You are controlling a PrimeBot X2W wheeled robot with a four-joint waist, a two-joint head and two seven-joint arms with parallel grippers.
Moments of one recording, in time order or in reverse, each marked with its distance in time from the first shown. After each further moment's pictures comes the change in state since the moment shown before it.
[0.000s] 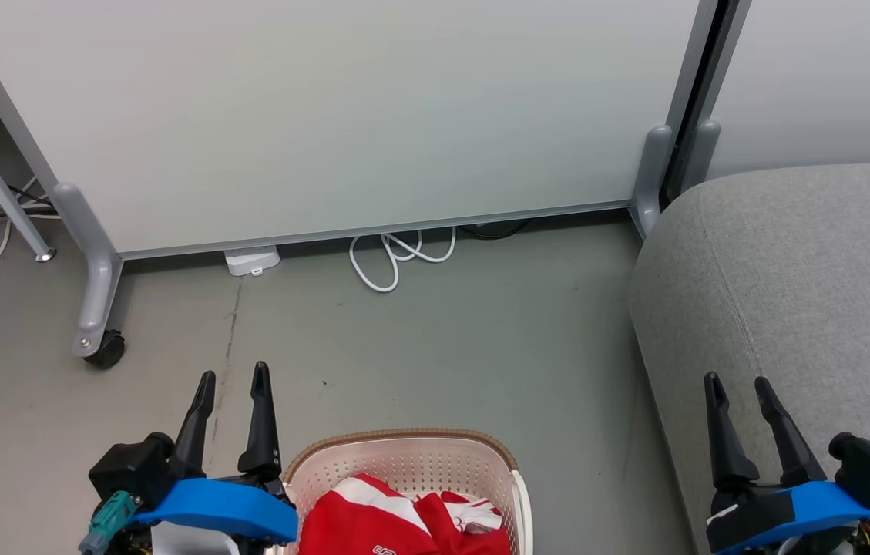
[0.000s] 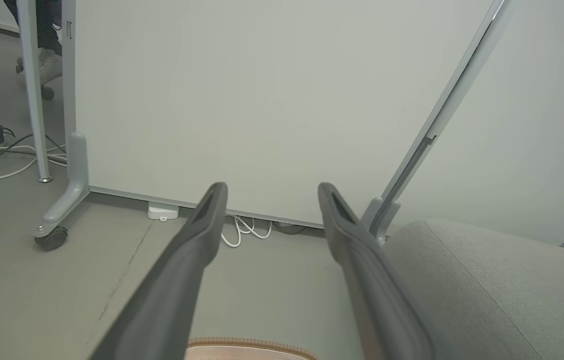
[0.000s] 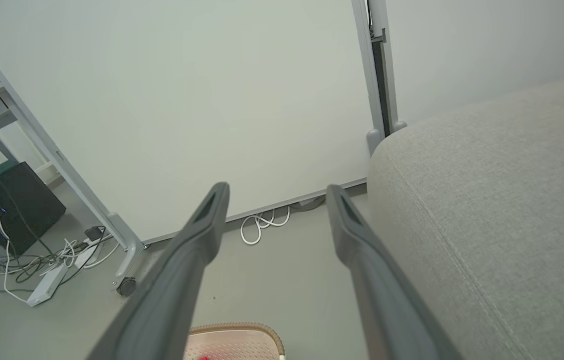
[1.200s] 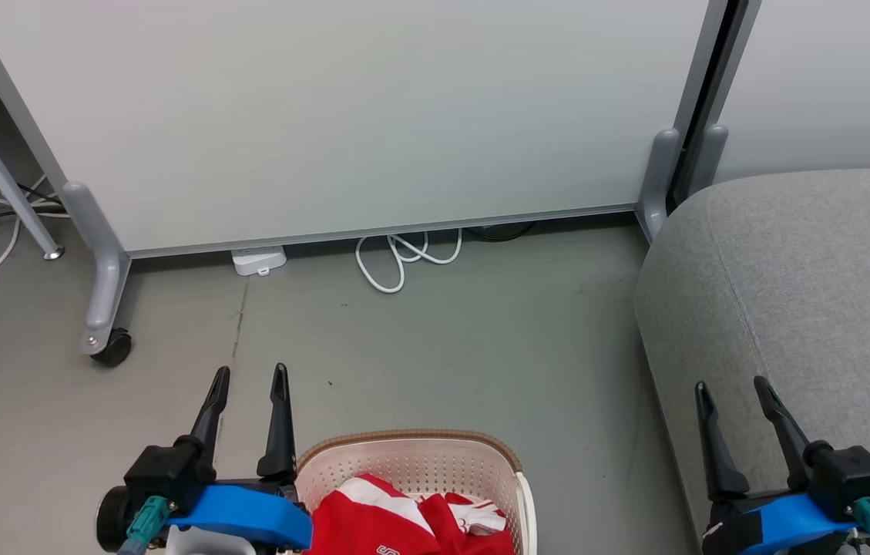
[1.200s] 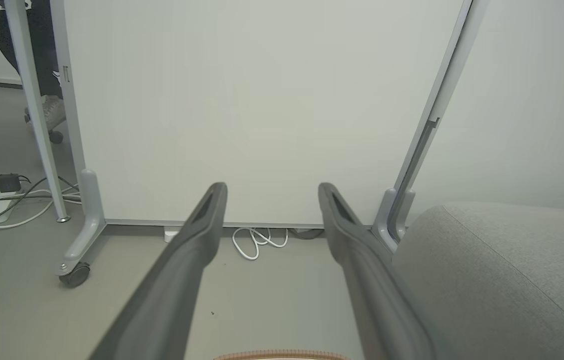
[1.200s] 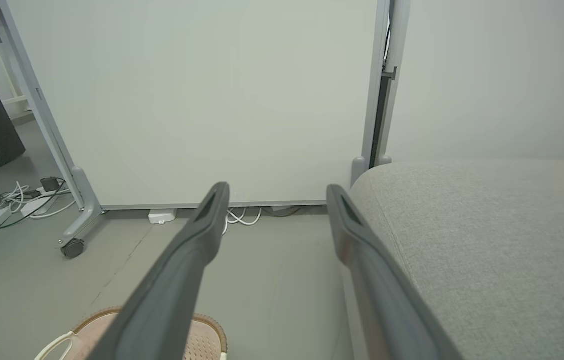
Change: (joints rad) left arm -0.014 -0.009 -0.017 0.052 0.164 -0.009 -0.074; right arm 0.014 -0.004 -0.006 -0.005 -0.285 0.000 -0.059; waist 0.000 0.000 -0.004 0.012
